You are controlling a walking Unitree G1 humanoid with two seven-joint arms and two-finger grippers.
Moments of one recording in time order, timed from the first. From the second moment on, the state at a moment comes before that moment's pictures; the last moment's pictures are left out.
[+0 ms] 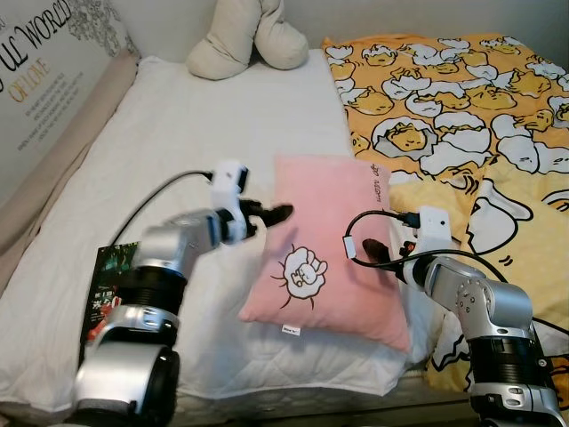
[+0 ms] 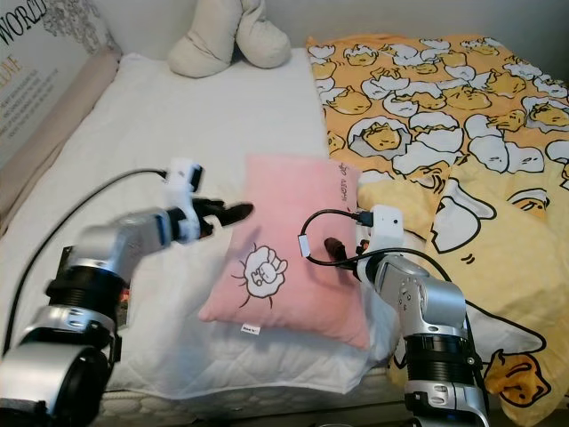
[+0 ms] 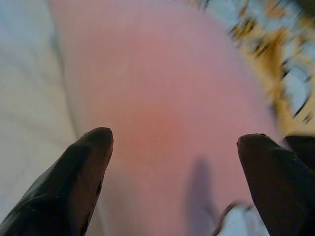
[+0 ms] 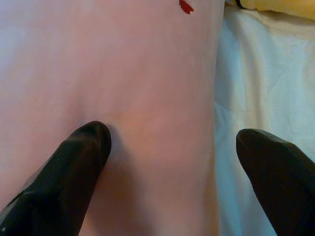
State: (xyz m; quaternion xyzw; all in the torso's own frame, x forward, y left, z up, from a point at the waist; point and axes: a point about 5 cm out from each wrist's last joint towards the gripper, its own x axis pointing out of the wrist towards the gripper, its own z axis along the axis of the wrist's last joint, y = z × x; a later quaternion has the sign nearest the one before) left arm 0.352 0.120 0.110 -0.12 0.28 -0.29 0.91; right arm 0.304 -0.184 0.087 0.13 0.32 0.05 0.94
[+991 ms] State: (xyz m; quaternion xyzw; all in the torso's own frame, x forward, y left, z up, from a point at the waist) left arm 0.328 0.054 0.060 -0.11 0.34 -0.36 0.86; right arm 0.300 -0.195 0.020 0.20 0.37 0.03 0.91
